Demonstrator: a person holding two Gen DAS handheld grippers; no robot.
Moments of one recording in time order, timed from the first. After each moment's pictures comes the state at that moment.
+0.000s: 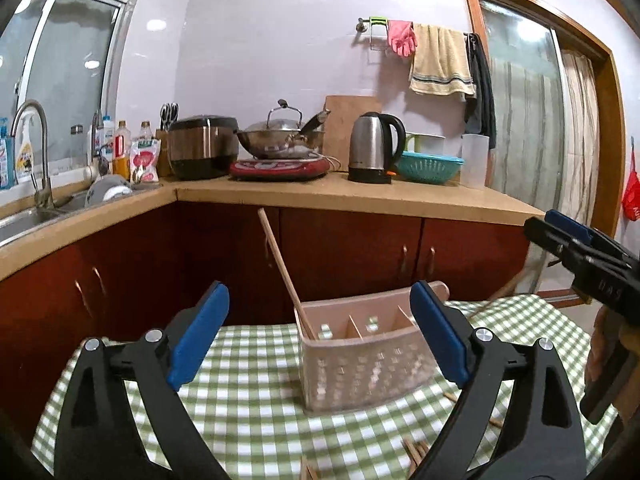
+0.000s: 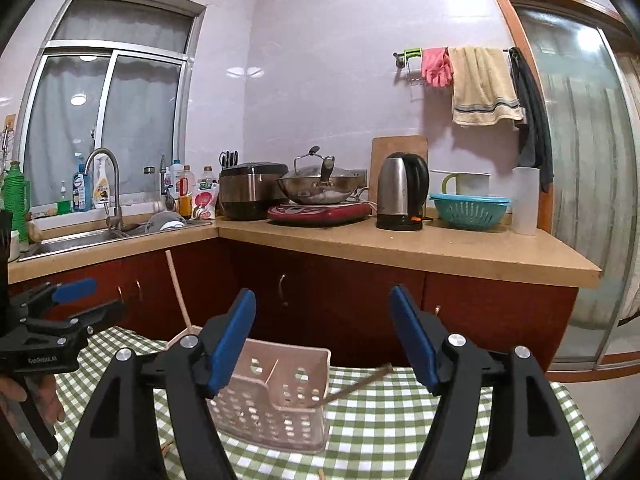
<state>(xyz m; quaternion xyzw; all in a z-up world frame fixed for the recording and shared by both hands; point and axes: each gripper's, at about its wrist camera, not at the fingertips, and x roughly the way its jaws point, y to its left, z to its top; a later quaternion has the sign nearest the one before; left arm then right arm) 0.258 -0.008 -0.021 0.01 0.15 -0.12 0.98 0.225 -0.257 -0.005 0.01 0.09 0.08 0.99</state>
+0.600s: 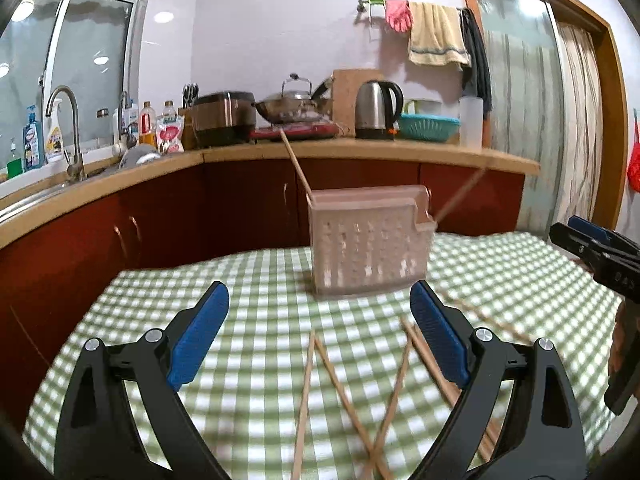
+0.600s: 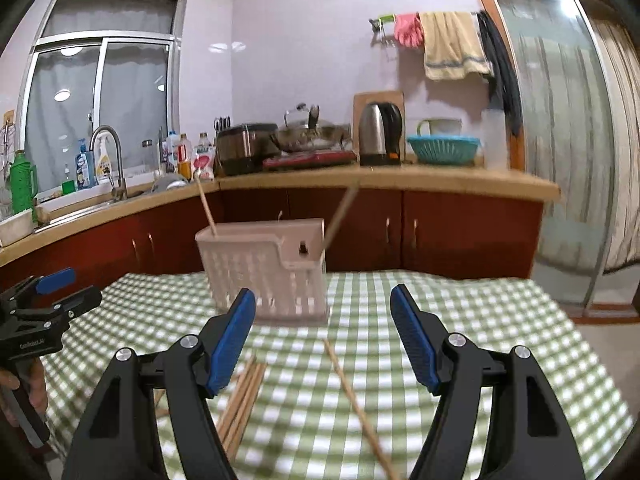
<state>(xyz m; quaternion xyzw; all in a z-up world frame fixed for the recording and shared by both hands) 0.131 0.002 -0.090 0.04 0.19 -0.09 0.98 0.115 -0.269 -0.083 0.04 0.16 0.06 0.98</state>
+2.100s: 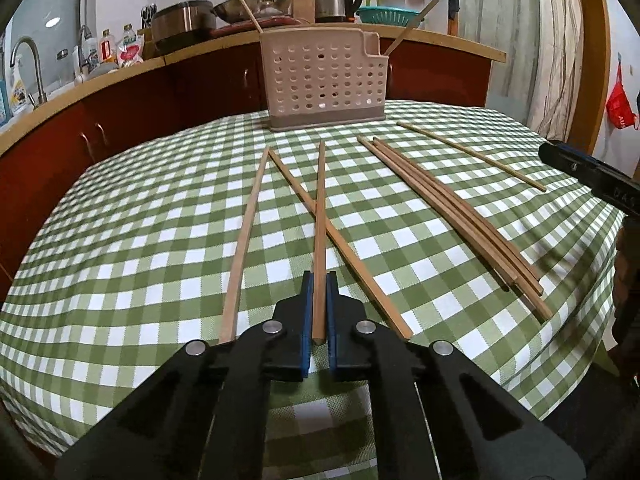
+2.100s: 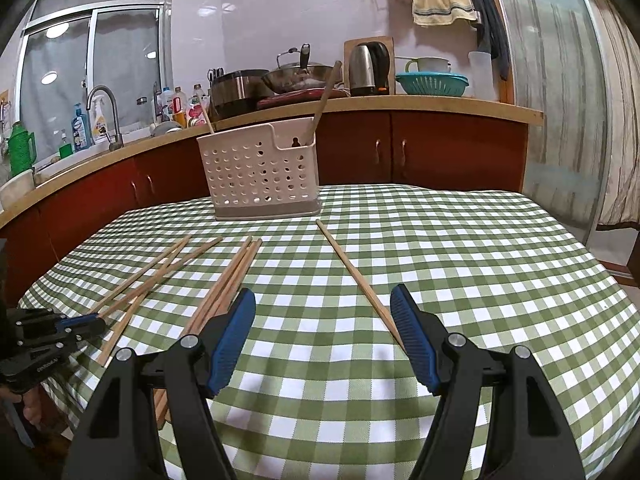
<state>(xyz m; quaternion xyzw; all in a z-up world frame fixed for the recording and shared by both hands) 0.072 -0.005 -0.198 0.08 0.34 -0.14 0.93 0.064 -0.272 -0.160 0.05 0.24 0.05 0.97</state>
